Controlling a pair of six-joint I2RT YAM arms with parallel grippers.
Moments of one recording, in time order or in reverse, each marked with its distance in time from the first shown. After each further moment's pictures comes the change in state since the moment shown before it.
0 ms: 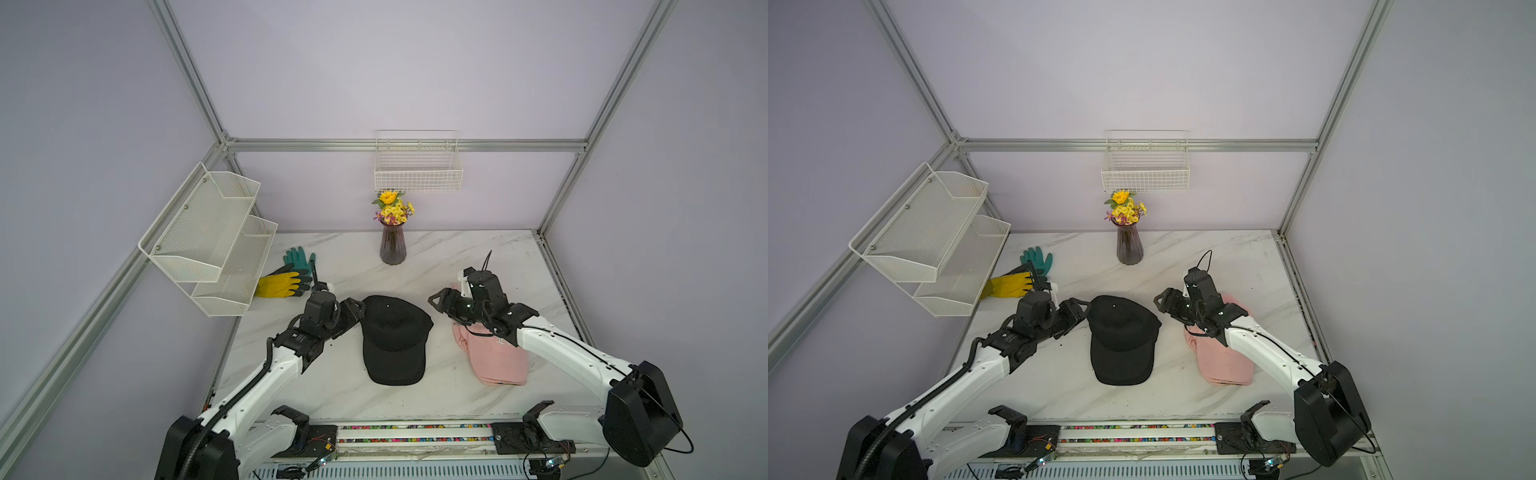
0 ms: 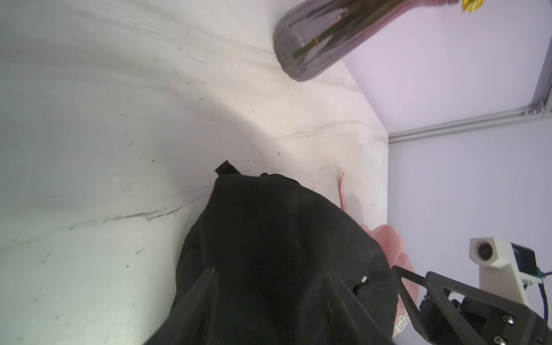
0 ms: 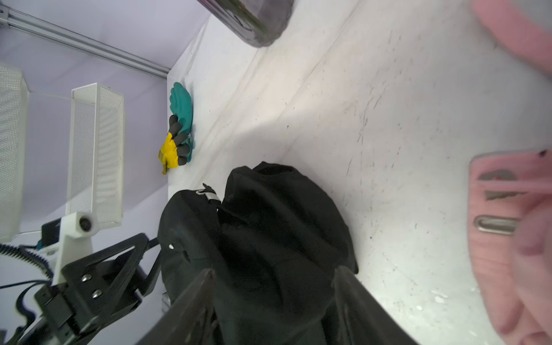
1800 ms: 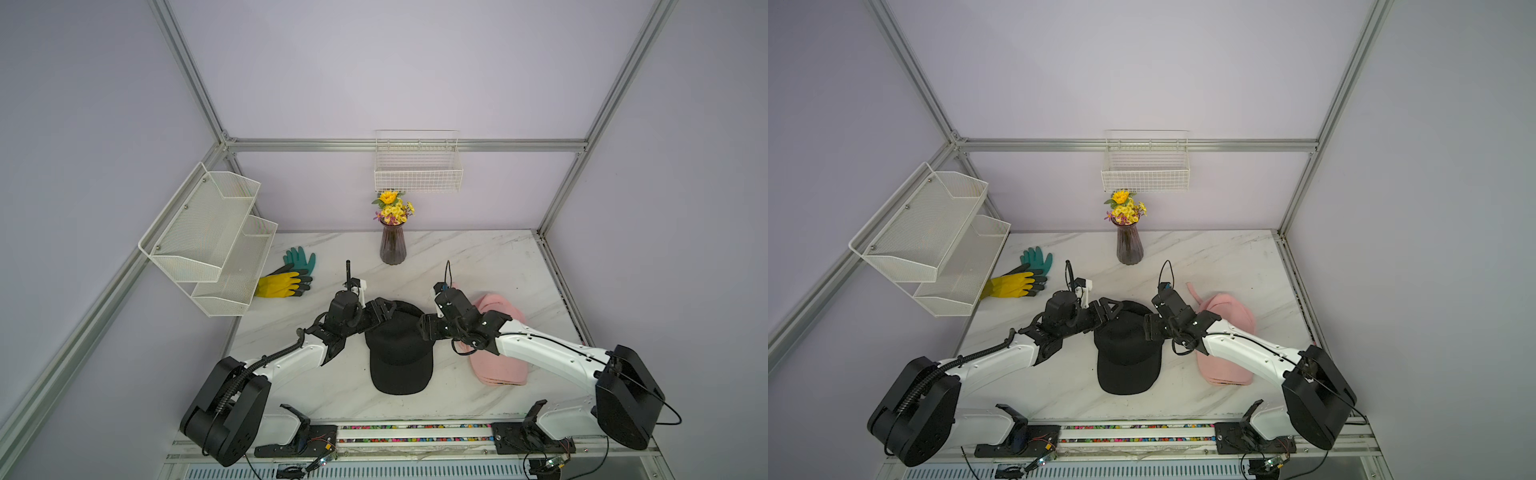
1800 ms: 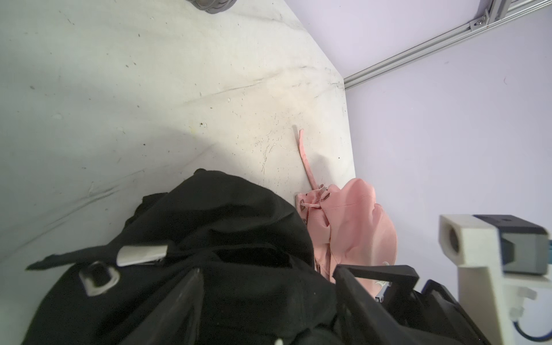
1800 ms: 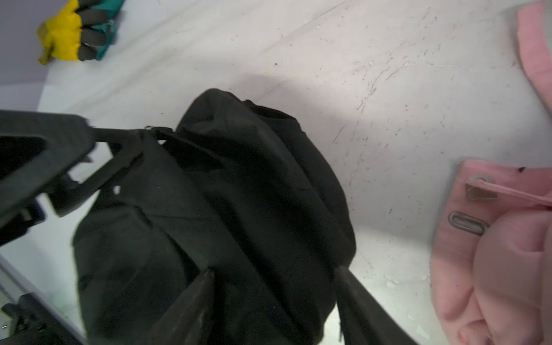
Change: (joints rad) left arm -0.140 0.224 -0.057 0.425 0.062 0.051; right arm 0.247 0.124 0.069 -0.180 0.339 -0.365
